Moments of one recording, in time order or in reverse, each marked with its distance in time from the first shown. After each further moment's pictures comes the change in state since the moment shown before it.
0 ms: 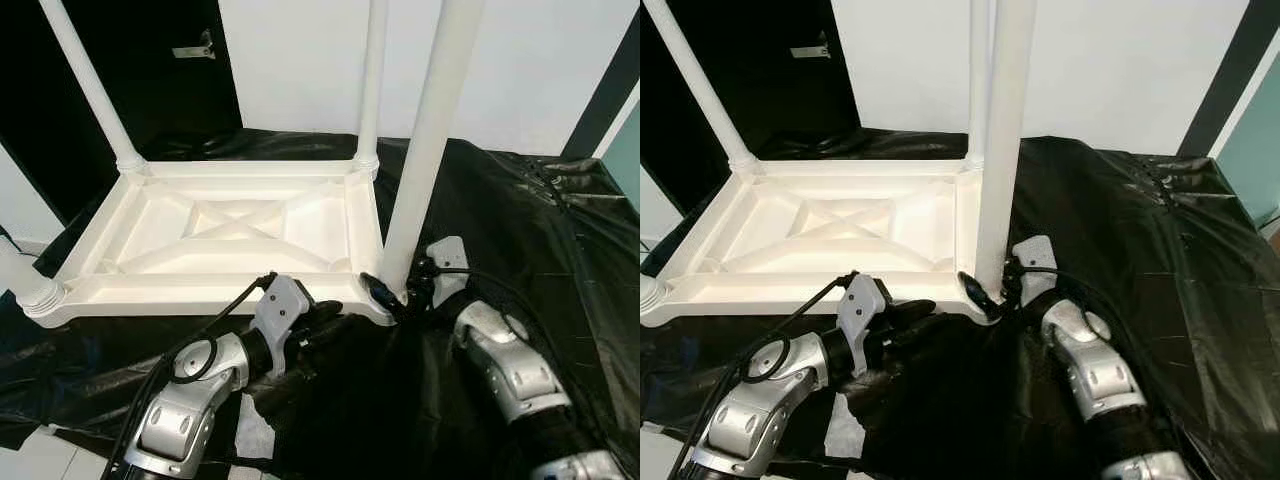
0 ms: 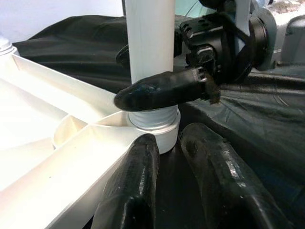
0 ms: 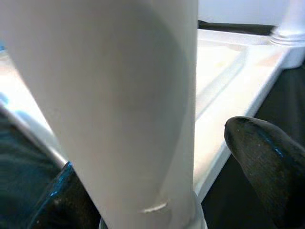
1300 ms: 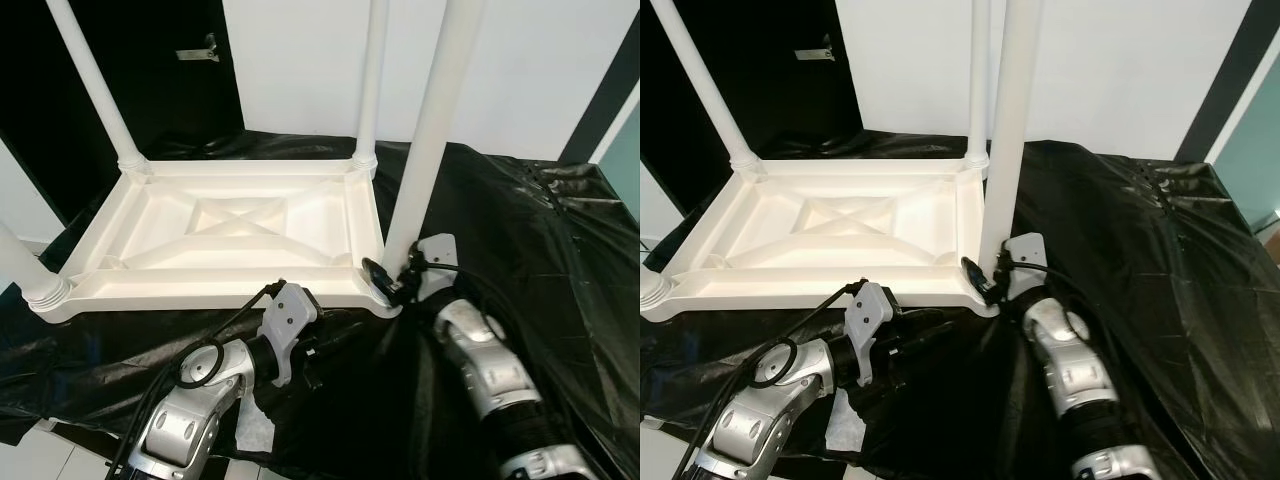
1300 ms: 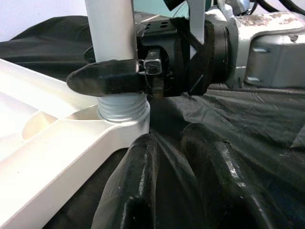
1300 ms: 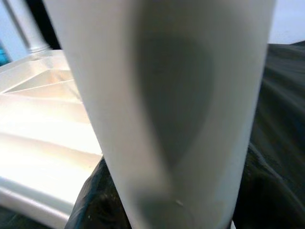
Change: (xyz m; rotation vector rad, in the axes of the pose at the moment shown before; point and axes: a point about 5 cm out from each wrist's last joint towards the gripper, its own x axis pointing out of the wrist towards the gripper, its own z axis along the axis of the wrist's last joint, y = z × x) left arm 0.005 -0.009 -0.003 -0.009 0.009 -0.045; right arm 0.017 0.022 -0.007 0.127 -0.013 -0.361
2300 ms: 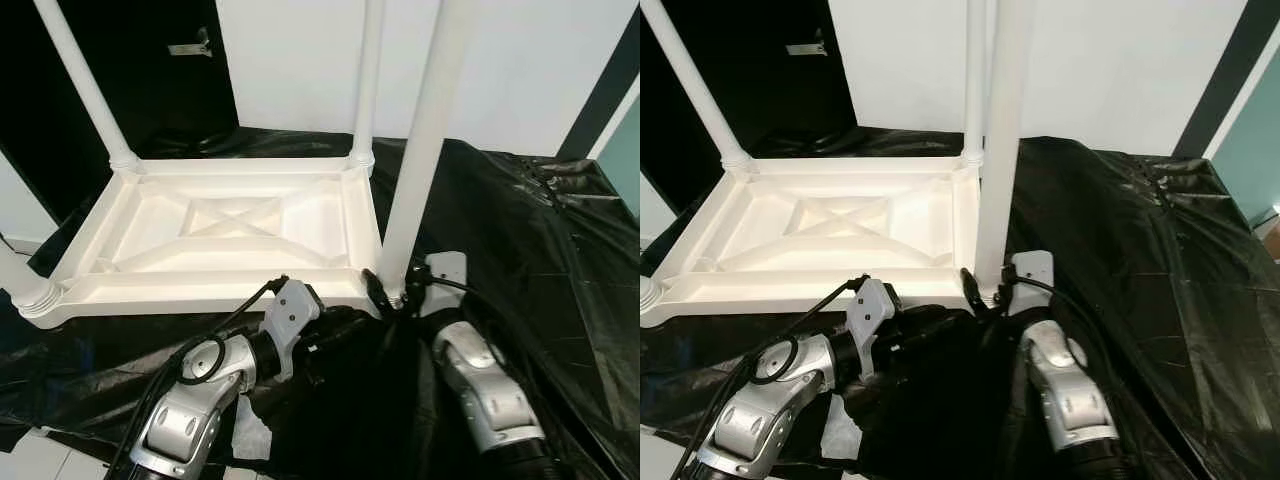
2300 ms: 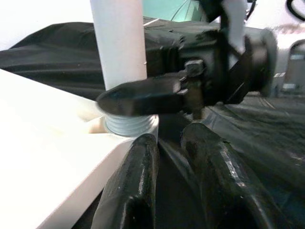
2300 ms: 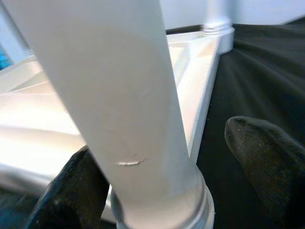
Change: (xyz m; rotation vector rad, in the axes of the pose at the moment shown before) left arm 0.002 0.003 0.006 0.035 -0.018 0.010; right arm -0.028 -0.010 0.004 0.036 -0.025 0.096
